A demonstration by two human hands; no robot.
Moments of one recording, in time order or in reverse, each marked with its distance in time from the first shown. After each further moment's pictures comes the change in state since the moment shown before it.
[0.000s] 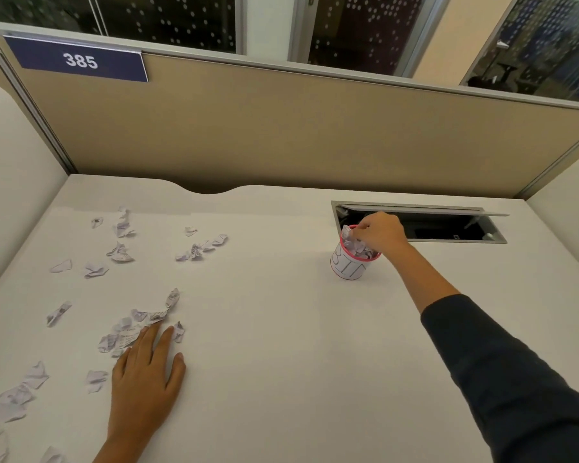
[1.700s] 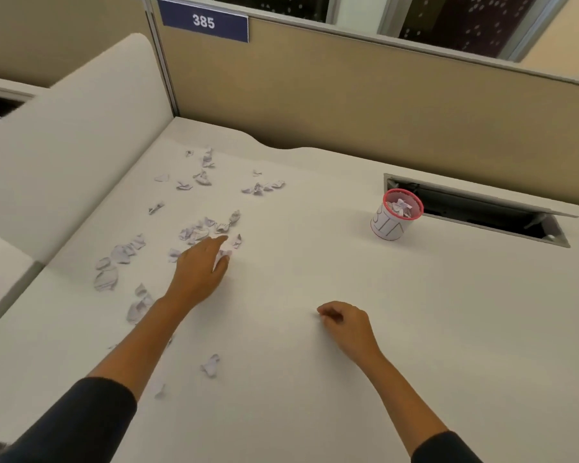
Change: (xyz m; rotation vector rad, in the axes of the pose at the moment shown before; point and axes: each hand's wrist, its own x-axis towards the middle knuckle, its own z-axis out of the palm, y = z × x) left_hand -0.036 0.020 -0.051 -0.244 0.005 -0.019; right_hand -0.249 0.041 0.149 0.530 -0.300 -0.290
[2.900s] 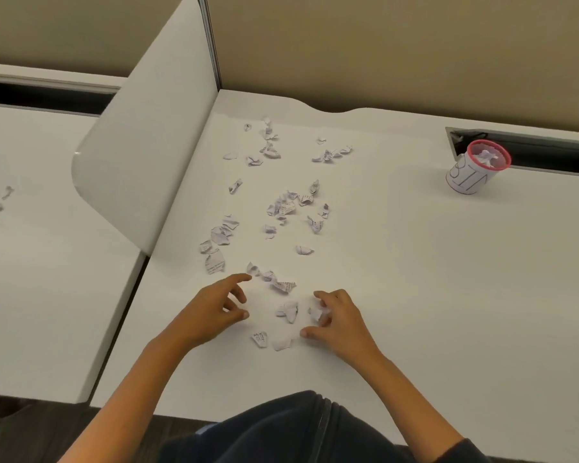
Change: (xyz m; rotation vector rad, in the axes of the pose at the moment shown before) left_hand -0.095 -0.167 -0.101 -0.291 -0.515 -0.041; right_hand -0.061 -0.142 0.196 -0.088 -0.137 0.068
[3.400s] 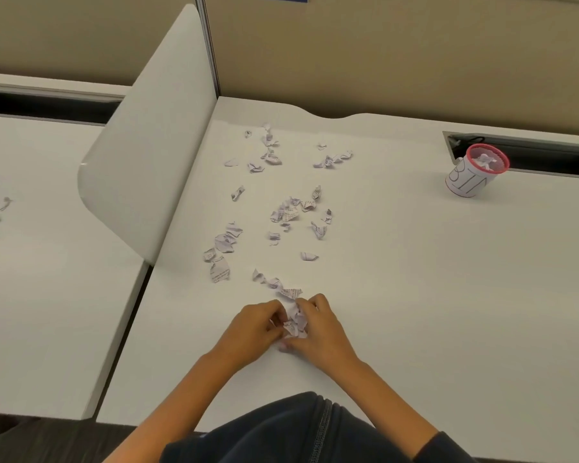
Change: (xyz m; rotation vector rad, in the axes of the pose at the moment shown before) left_hand 0.008 0.027 0.046 0.113 -0.003 0.112; right_hand 0.009 -0.023 0.040 -0.076 0.004 -0.082
